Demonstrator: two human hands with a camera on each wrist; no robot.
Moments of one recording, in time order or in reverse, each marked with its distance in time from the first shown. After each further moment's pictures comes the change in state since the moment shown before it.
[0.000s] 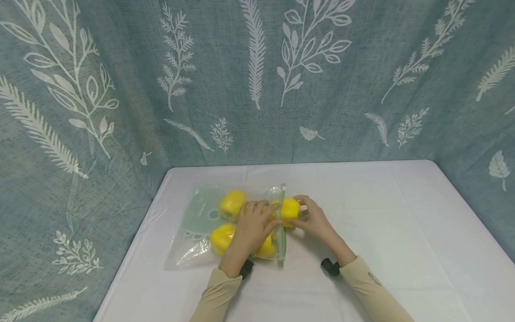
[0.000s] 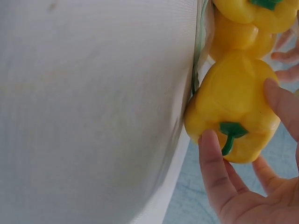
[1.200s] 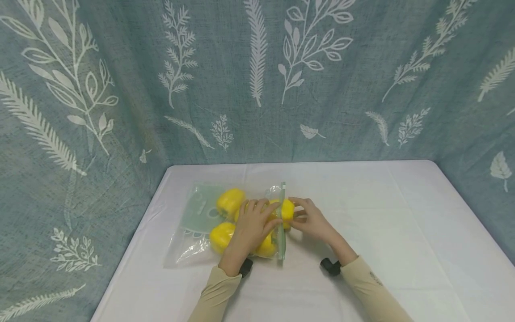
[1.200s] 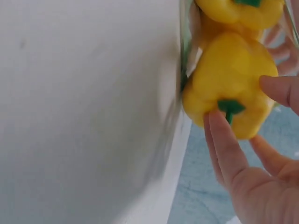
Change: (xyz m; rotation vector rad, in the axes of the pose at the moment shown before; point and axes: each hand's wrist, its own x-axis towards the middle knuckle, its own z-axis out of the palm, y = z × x) left_hand -0.003 0.000 0.005 -0.007 0.062 0.026; right_hand -0.007 0.000 -0.001 0.081 -0.136 -0.030
